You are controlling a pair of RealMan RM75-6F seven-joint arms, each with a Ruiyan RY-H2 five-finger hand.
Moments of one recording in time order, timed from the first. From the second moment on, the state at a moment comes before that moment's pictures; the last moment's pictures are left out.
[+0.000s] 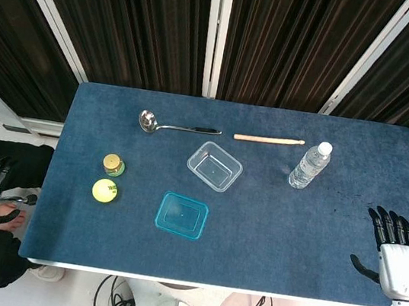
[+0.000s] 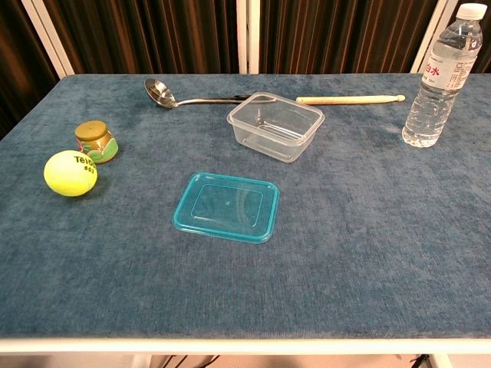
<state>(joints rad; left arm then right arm) -0.10 -1.18 -0.05 -1.59 1.46 1.48 0.21 0.09 -1.12 0.07 -1.62 -1.51 1.47 -0.11</state>
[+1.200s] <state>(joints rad) -0.06 -1.19 -0.03 -1.58 1.52 1.55 0.18 0.62 -1.18 0.24 -1.75 -1.15 0.79 -0.07</state>
